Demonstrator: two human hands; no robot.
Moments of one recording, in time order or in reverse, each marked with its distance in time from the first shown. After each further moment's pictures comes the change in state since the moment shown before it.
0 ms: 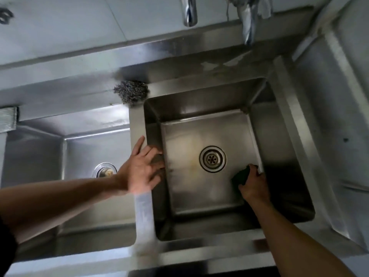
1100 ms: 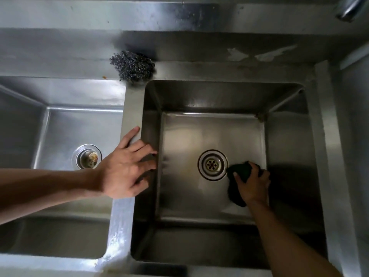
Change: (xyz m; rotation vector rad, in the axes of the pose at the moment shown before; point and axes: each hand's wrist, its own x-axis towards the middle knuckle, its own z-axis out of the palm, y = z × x) left_hand 0.002 -0.002 0.010 -0.120 0.138 -0.004; right_hand 0.089 -0.008 0.025 0.072 0.210 -0.158
